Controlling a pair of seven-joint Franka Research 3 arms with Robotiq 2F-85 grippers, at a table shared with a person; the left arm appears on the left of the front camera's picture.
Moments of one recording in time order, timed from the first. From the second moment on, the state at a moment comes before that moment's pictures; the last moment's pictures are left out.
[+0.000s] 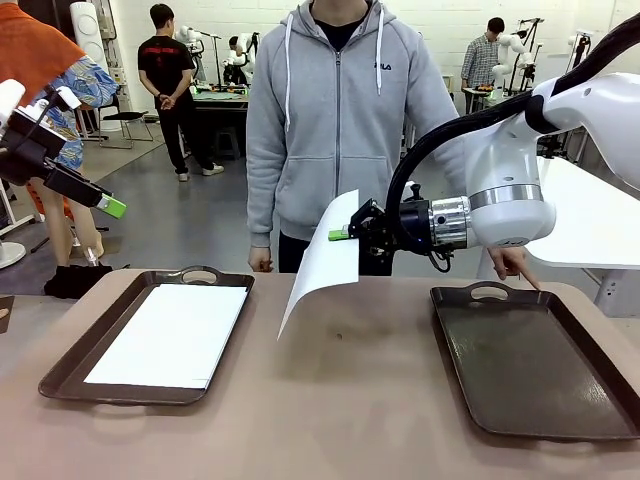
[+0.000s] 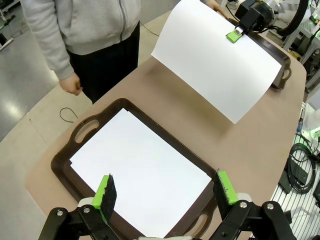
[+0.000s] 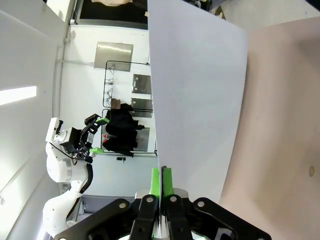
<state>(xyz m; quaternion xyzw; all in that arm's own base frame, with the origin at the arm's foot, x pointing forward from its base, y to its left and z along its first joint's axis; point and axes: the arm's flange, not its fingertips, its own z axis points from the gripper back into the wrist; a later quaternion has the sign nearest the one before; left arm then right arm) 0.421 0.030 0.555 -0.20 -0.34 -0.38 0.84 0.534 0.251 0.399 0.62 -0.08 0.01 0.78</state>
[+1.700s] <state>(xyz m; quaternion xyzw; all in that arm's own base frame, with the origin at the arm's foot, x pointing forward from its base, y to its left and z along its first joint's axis) 0.421 0.030 0.555 -0.20 -0.34 -0.38 0.84 0.526 0.015 0.338 0.56 0.04 0.04 0.83</state>
